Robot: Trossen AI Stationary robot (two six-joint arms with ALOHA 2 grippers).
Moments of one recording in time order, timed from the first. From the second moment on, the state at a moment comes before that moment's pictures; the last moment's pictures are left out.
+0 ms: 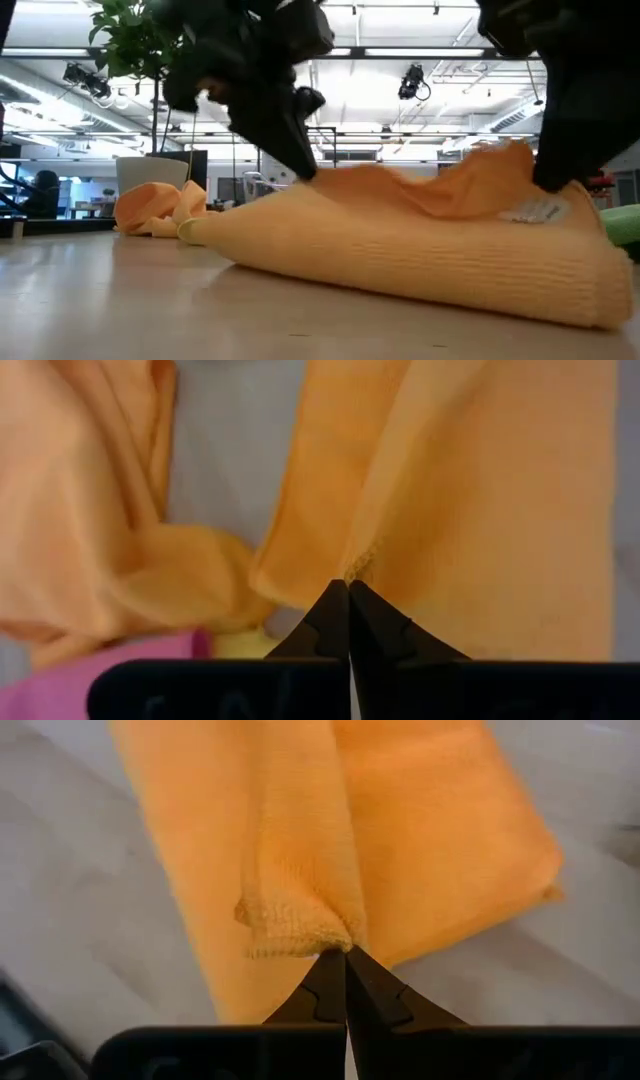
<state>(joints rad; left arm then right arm) -0.21 1.79 1.14 -0.27 -0.06 0.25 0.70 1.94 1.32 -0.71 0.40 1.72</state>
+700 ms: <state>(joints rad) -0.19 1.83 1.14 -0.12 -0.15 0.25 0.70 1.95 1.32 -0.77 0.39 1.85</state>
